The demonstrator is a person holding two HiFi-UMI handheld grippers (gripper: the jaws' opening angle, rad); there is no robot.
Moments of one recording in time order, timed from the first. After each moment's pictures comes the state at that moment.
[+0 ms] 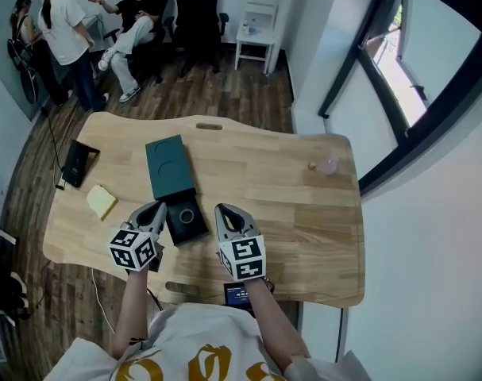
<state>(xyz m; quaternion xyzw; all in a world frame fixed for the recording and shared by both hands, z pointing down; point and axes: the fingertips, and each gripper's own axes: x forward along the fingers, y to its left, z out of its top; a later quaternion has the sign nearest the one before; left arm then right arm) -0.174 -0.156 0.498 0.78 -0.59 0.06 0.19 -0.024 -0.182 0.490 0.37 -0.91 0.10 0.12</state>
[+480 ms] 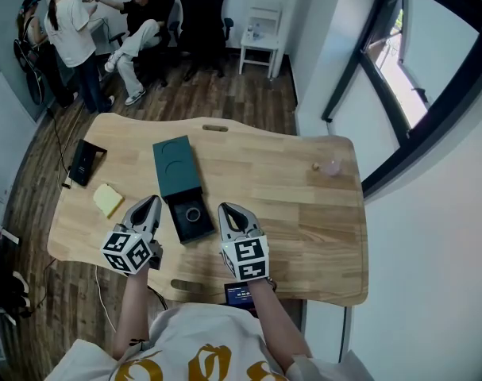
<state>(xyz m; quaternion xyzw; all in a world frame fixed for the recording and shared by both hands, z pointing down) -0.197 -0.136 0.449 0.78 -0.61 -0.03 0.14 -0.030 -0.167 0.472 0.37 -0.92 0.07 0.12</state>
